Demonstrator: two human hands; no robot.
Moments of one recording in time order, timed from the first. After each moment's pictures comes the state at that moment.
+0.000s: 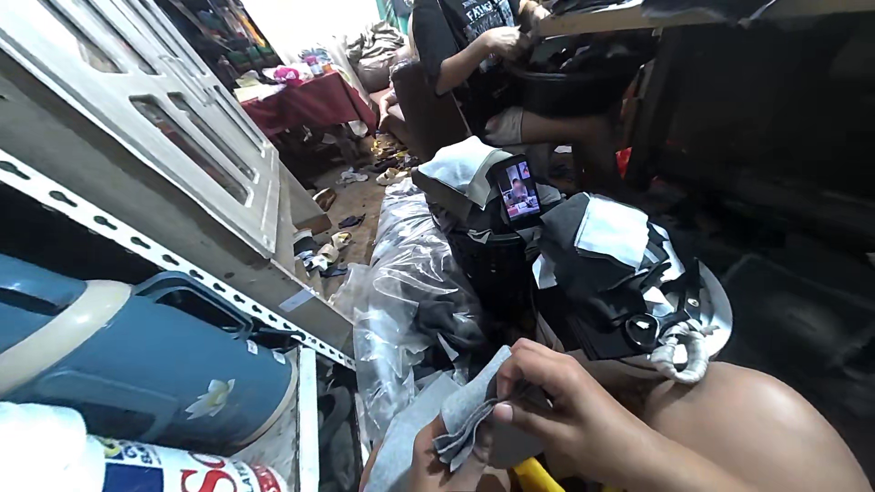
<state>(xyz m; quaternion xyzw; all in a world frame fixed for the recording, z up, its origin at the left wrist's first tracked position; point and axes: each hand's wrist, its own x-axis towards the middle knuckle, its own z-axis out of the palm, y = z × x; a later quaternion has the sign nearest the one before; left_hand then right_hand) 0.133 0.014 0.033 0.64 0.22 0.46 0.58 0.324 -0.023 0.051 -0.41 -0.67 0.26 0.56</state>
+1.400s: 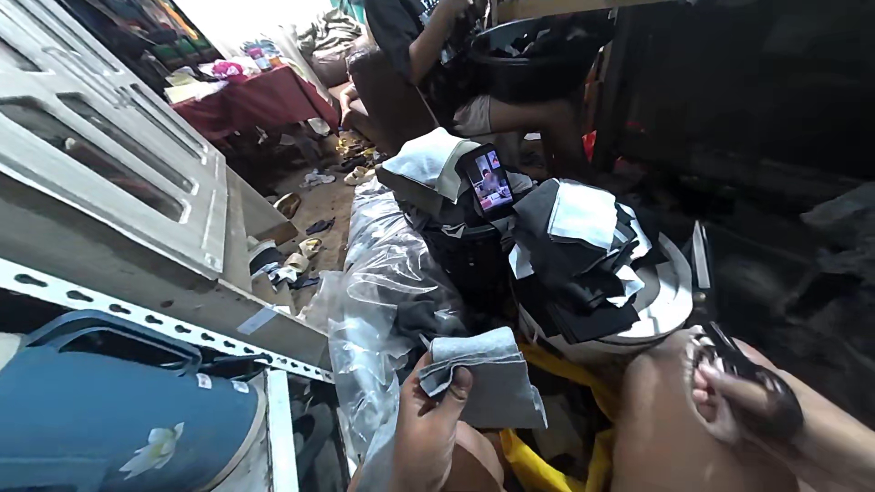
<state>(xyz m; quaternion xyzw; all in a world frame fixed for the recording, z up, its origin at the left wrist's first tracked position) 0.168 0.046 0.042 0.55 0.26 0.48 0.63 0.443 -0.168 -0.024 -0.58 -0.13 0.49 0.64</state>
